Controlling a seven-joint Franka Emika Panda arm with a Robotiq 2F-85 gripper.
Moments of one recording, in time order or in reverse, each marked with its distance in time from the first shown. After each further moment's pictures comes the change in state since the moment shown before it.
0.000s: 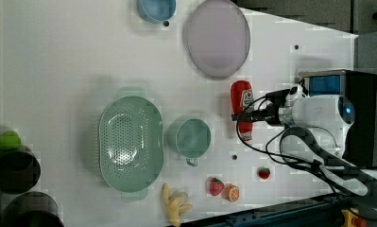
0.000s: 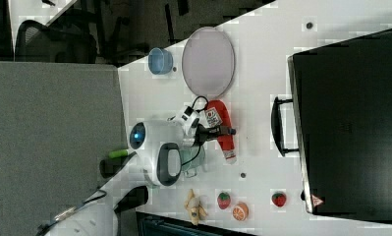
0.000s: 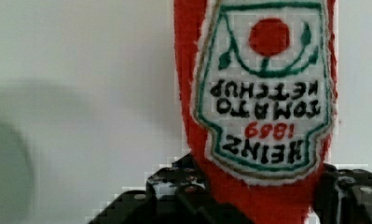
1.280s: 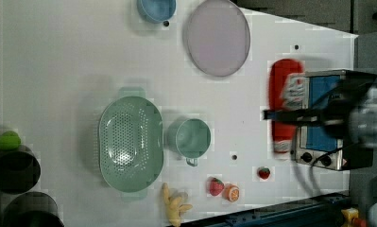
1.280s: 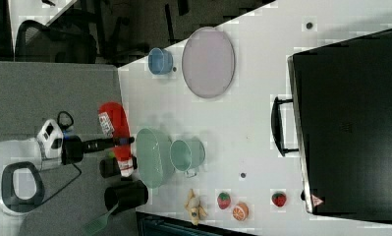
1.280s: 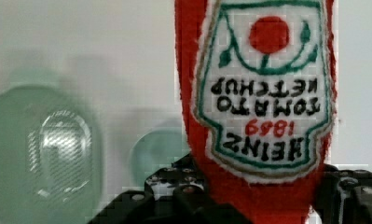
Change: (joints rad) arm 0.033 -0.462 0.298 0.303 0.044 -0.651 0.448
